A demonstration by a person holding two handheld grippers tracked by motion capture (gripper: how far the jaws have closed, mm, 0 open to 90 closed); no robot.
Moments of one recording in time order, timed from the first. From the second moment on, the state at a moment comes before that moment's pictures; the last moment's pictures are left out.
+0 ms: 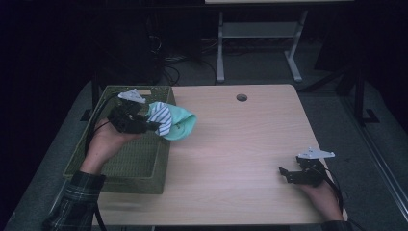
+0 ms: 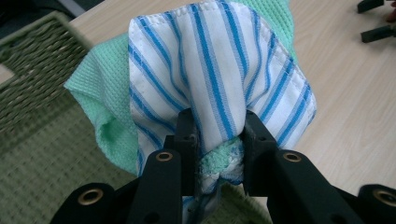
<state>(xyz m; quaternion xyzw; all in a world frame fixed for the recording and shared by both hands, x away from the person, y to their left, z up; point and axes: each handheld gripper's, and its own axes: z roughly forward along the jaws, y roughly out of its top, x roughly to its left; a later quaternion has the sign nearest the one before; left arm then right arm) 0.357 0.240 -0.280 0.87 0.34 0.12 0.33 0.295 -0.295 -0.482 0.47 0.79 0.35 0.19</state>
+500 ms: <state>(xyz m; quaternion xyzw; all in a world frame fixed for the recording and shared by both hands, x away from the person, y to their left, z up) 0.353 0.299 -0.296 0.84 0.41 0.14 0.33 0.295 -0.296 -0.482 0.48 0.79 0.35 0.19</state>
